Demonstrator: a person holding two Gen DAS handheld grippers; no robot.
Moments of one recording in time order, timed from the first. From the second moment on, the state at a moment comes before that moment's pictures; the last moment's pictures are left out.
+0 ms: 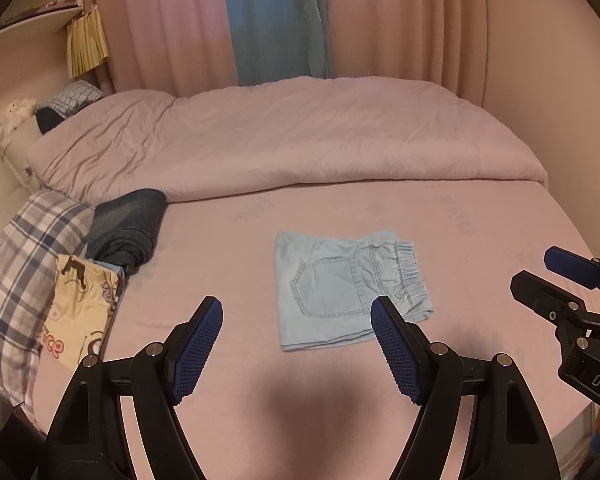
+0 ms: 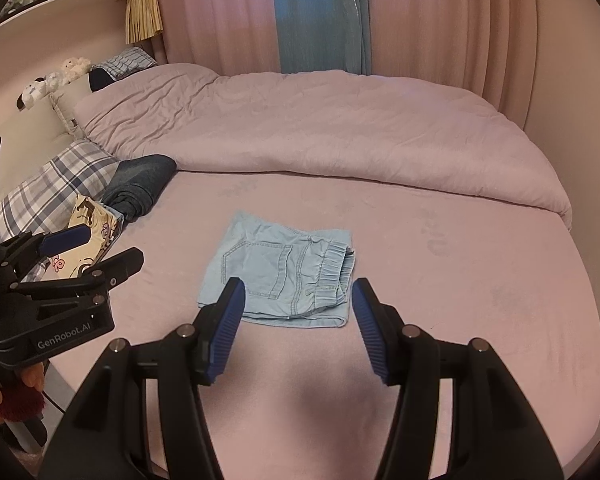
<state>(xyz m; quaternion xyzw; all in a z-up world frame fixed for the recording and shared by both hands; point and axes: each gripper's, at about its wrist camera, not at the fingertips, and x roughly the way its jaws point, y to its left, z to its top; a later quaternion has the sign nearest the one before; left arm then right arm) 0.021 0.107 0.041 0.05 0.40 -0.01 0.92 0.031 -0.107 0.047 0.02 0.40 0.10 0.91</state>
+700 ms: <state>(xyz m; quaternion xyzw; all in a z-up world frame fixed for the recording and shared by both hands) 0.019 0.101 0.044 0.05 0.40 -0.01 0.92 0.028 -0.109 0.048 0.02 0.40 0.10 0.91</state>
